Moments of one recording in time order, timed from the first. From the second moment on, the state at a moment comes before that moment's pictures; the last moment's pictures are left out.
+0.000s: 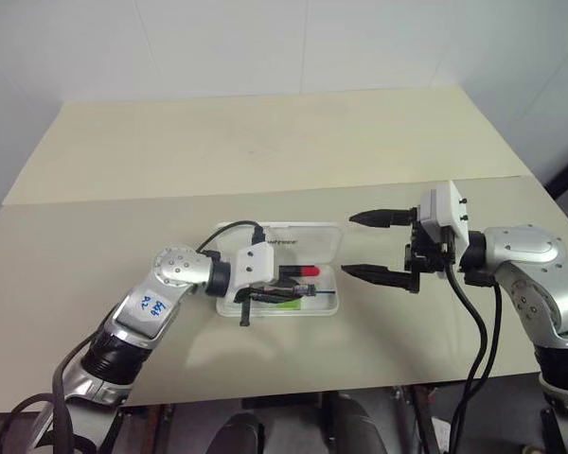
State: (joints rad) left arm -0.54 0.55 -0.32 -0.17 -0.18 0.35 -1.05; right arm -0.46 -0.76 -0.05 -0.31 0.56 0.50 1.10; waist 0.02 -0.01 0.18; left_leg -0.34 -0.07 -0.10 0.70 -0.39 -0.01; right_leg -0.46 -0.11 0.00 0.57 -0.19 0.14
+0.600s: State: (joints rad) left arm -0.58 0.47 -0.38 -0.10 -0.13 0.35 -1.04; right arm -0.38 -0.82 -0.09 -0.30 0.55 0.48 1.12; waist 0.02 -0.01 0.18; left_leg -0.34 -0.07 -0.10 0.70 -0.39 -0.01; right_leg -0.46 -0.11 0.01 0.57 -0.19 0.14
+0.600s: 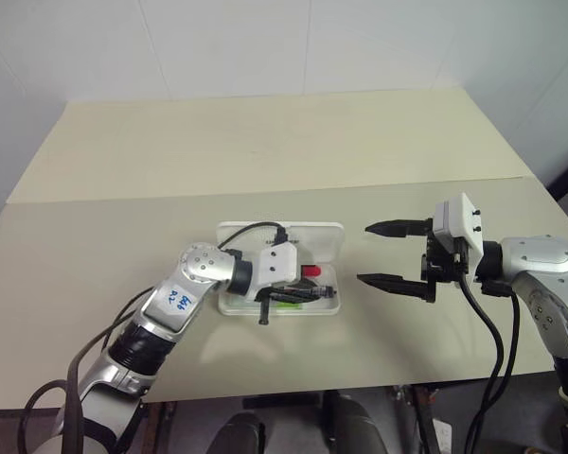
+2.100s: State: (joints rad) left arm -0.39 0.73 -0.07 -0.29 -0.37 0.37 -1.19; right arm -0.45 -0.78 -0.04 -0.24 0.55 0.44 1.13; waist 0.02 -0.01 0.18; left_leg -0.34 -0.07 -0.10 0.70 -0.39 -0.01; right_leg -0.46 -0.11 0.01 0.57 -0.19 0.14
